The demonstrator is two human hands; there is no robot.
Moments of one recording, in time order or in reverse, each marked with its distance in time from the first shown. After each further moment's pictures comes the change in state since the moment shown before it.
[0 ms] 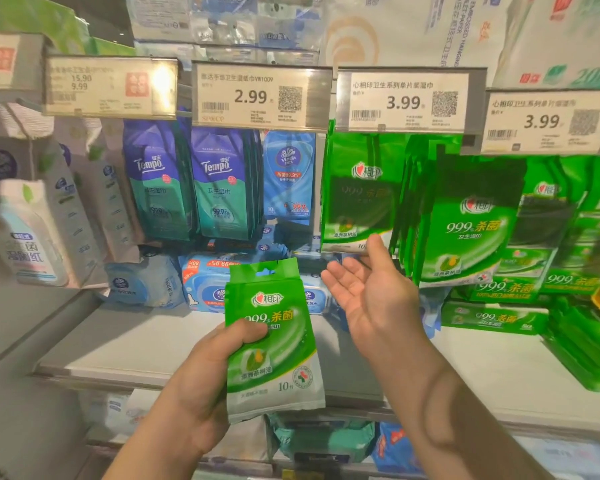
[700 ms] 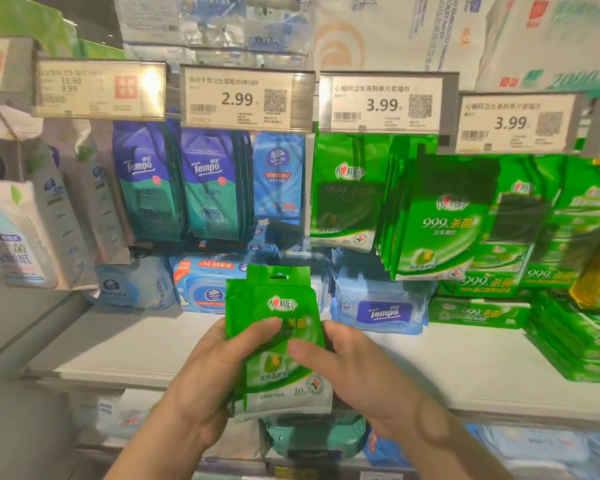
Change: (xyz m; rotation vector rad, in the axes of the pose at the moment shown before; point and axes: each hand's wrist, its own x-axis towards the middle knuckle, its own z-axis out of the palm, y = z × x) left_hand -0.037 -0.007 0.028 -0.113 -0.108 0.144; right_hand -0.041 0.022 -0.064 -0.991 -0.567 -0.025
